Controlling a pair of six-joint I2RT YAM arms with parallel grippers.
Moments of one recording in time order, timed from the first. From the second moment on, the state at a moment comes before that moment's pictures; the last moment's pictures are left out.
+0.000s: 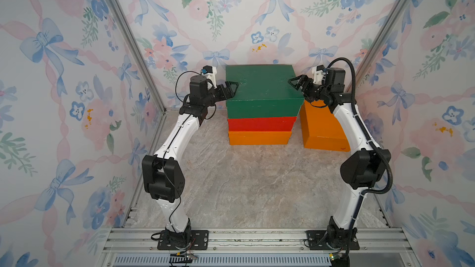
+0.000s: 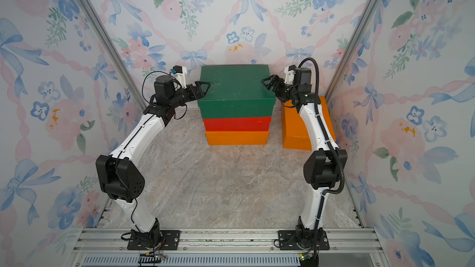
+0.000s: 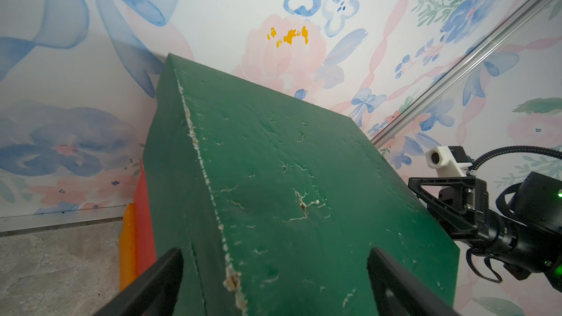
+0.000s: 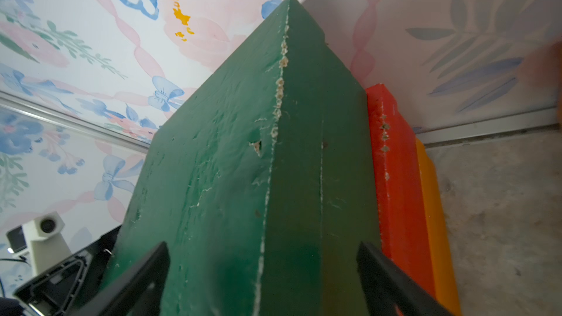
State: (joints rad) left arm -0.21 1.81 1.76 -0.10 0.42 -0.52; right arm 0.08 2.00 2.11 -0.50 -0.55 0.67
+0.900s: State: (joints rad) left arm -0.26 1.56 1.51 -0.11 0.42 -0.52; right arm 0.06 1.70 1.76 -0.40 -0.55 0.65
